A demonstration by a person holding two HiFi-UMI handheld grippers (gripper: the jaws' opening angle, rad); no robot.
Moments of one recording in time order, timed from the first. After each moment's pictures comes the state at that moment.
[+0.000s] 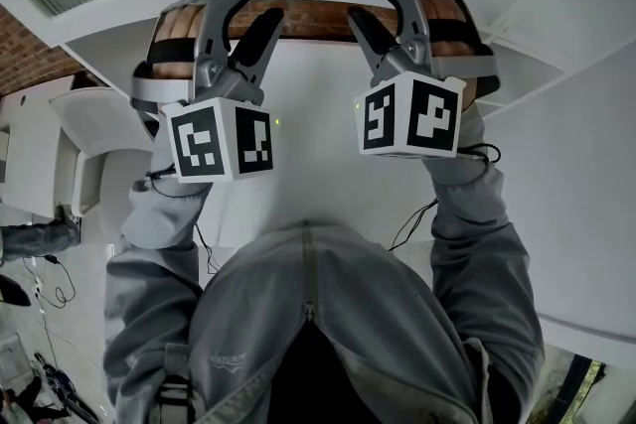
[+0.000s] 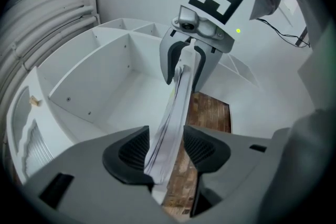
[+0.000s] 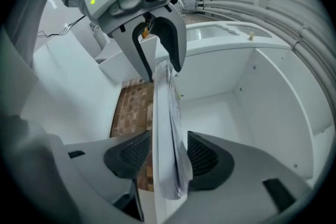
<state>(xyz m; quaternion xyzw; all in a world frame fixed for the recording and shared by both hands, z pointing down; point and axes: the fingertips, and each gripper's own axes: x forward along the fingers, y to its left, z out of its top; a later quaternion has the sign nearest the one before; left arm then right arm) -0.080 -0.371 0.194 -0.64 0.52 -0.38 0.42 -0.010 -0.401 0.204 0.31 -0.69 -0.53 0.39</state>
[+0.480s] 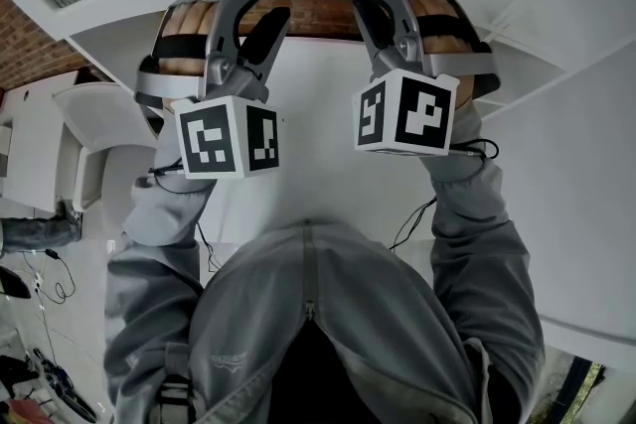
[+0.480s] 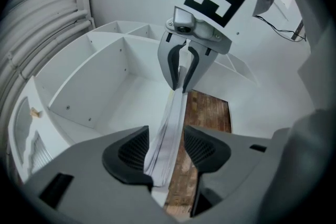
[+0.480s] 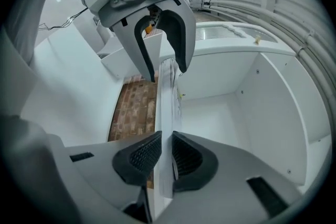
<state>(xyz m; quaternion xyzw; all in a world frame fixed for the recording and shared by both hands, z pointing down) -0.073 -0.366 0.195 -0.63 0.51 -0.40 0.44 -0.010 -0.397 0.207 0.30 -0.67 -0.54 0.41</state>
